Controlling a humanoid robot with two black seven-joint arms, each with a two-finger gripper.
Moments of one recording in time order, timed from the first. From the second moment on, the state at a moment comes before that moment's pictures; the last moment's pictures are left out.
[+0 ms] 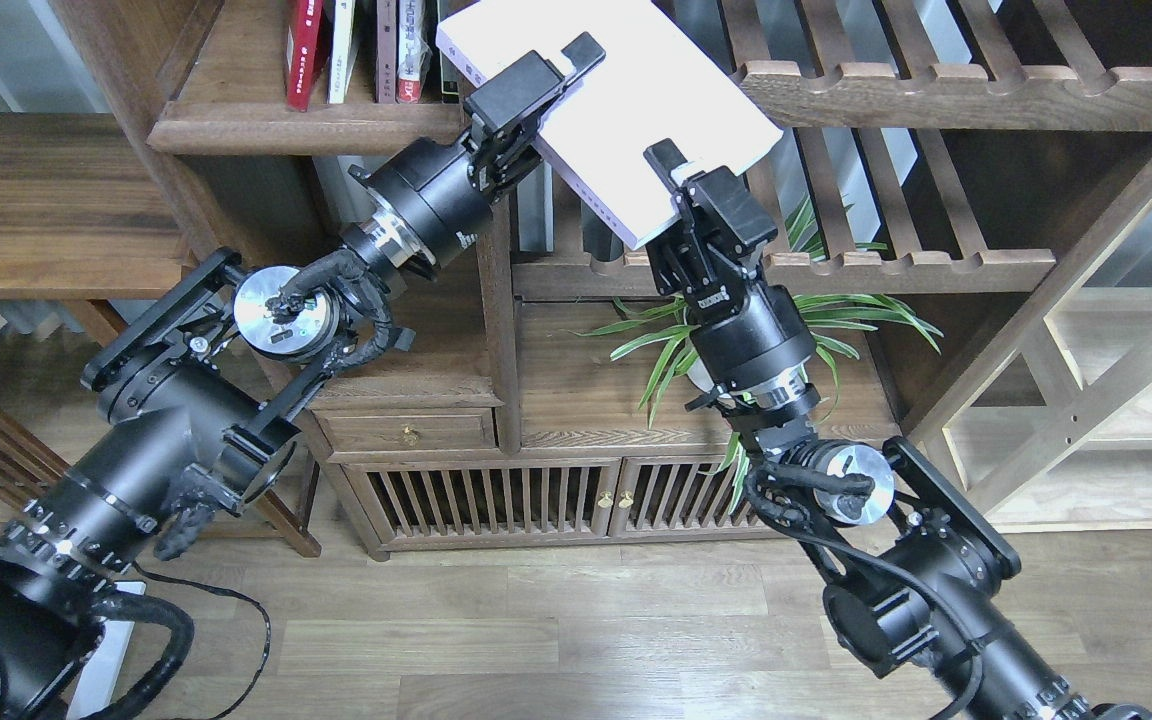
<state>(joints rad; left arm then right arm) -0.80 0.00 -0.96 -1.06 -0.29 -0.34 0.24 0.32 -0.02 1.09 1.32 0.38 0.58 -0.08</state>
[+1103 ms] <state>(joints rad) -0.79 0.00 -0.96 -1.07 -0.29 -0.36 0.23 0.32 -0.02 1.09 1.32 0.38 0.58 -0.08</state>
